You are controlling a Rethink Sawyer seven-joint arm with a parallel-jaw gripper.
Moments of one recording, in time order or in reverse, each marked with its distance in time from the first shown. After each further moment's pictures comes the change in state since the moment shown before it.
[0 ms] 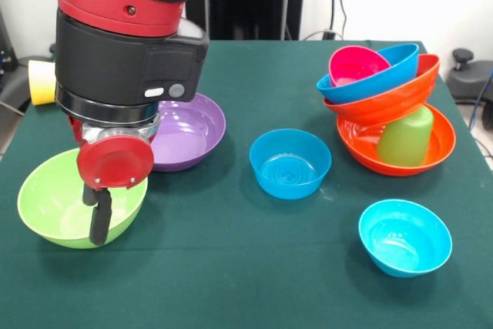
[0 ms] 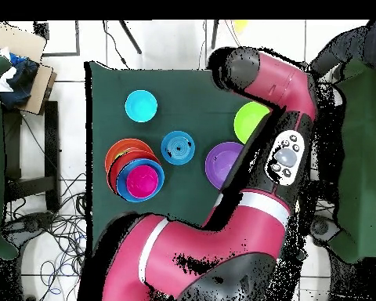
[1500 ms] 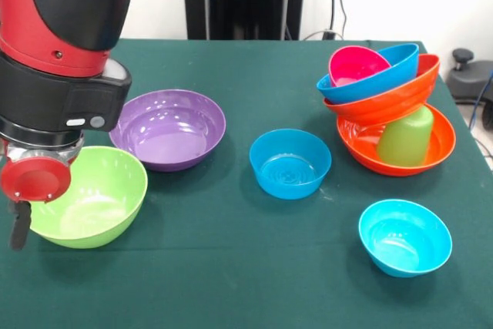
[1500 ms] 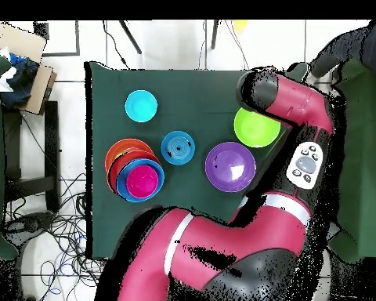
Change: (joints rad) arm -0.073 0.035 0.006 0.057 -0.096 -0.169 0.000
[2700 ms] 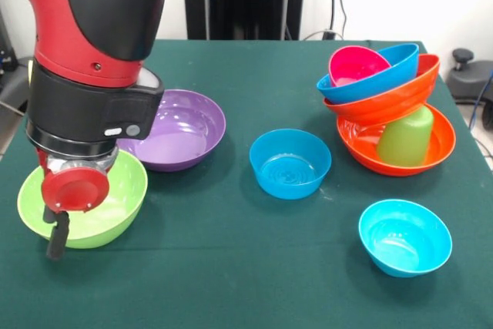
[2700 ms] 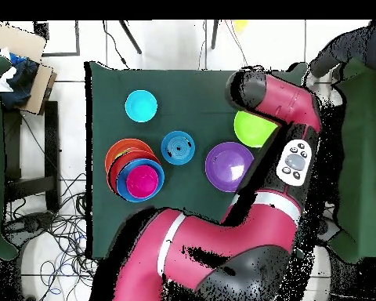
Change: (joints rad) arm 0.026 0.001 0.026 0.011 0.004 0.000 0.000
